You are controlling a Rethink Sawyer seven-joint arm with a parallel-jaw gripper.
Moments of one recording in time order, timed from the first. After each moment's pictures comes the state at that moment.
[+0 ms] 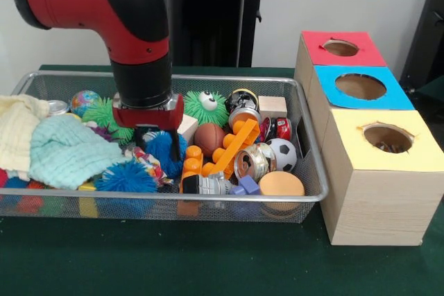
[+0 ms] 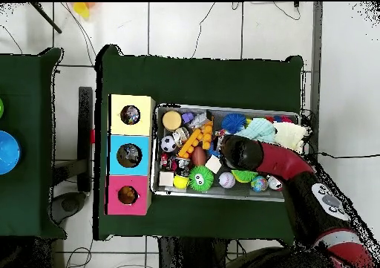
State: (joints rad) arm -0.64 -0.42 0.25 1.59 -0.31 0.43 1.68
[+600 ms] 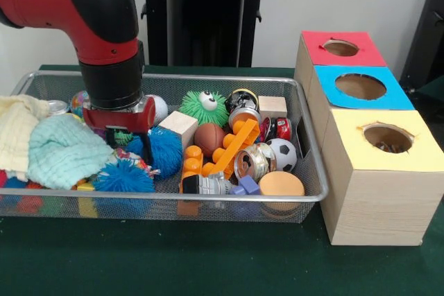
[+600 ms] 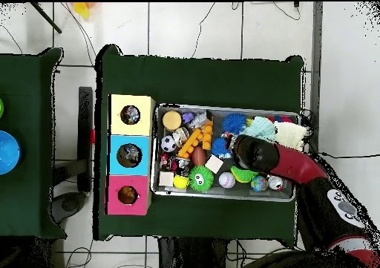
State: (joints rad) arm -0.71 -0.41 0.25 1.57 -0.31 0.42 1.68
